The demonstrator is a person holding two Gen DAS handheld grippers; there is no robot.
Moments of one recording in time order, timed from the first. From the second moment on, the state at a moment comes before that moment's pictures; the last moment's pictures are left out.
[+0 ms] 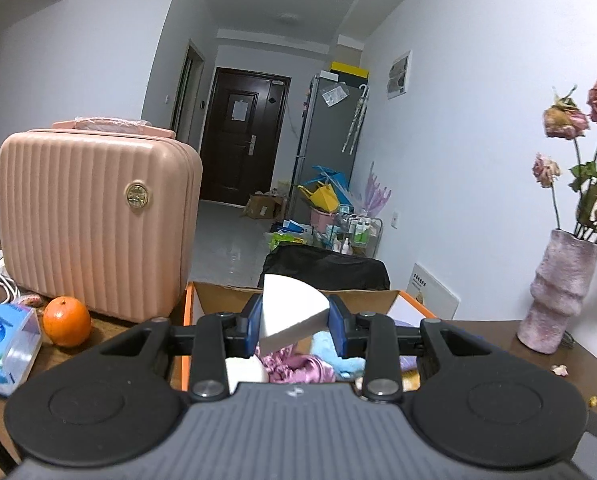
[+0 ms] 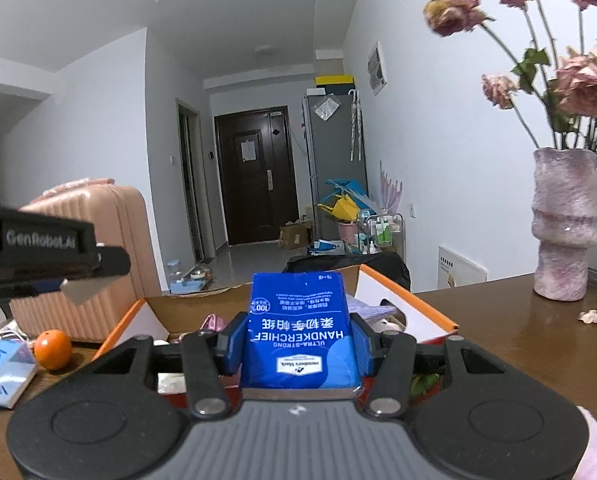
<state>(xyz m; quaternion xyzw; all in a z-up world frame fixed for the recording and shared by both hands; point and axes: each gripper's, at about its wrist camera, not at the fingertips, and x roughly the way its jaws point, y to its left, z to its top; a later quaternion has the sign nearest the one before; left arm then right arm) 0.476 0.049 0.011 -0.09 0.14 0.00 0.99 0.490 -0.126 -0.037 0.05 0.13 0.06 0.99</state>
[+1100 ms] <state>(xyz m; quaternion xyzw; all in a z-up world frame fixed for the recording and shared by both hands) 0.567 0.066 -0.019 -0.08 0.17 0.03 0.98 0.563 -0.092 -0.057 0.00 0.12 0.04 0.99</state>
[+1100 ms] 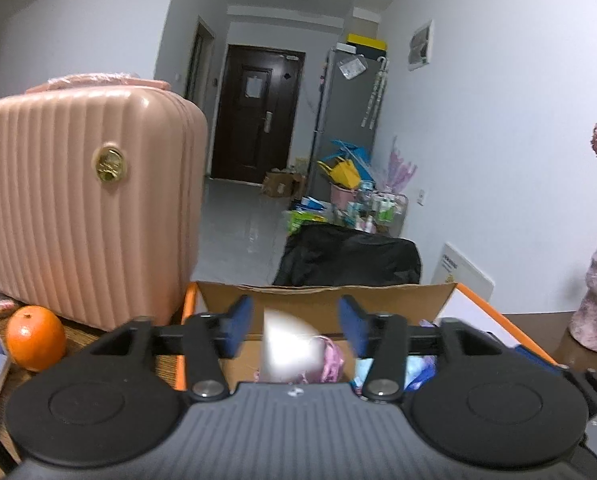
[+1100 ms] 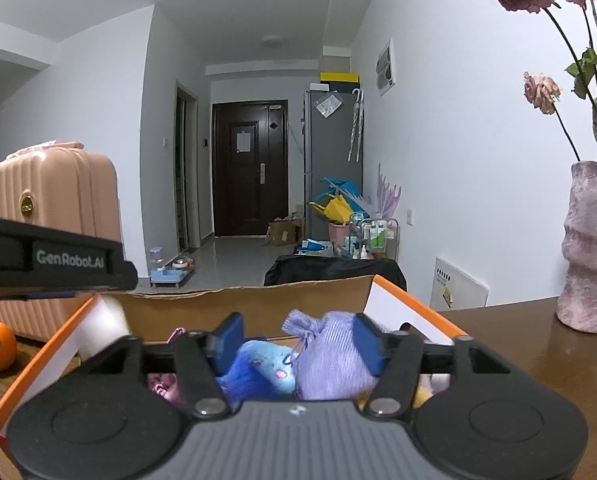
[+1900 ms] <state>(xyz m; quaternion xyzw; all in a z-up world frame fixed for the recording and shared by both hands) 0.548 0.080 -0.015 -0.07 0.16 0.09 0.98 0.546 -0.095 -0.057 0.01 0.11 0.05 0.99</state>
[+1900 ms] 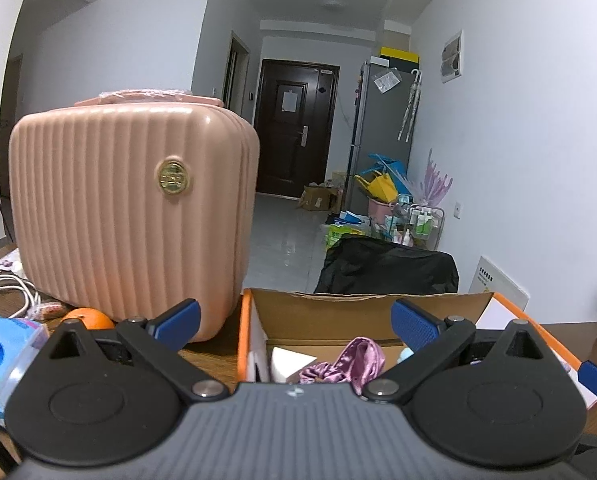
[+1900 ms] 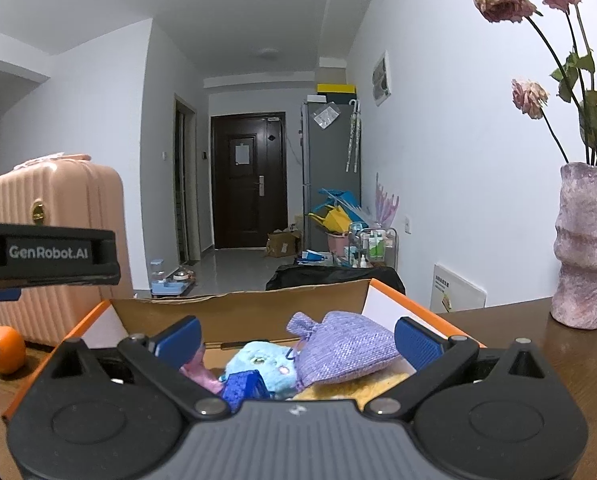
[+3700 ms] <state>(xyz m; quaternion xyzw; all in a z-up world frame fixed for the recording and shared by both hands) 0.361 0.037 -0.035 -0.05 0.19 0.07 0.98 0.341 -0.195 -0.058 -0.05 0.08 0.05 0.99</state>
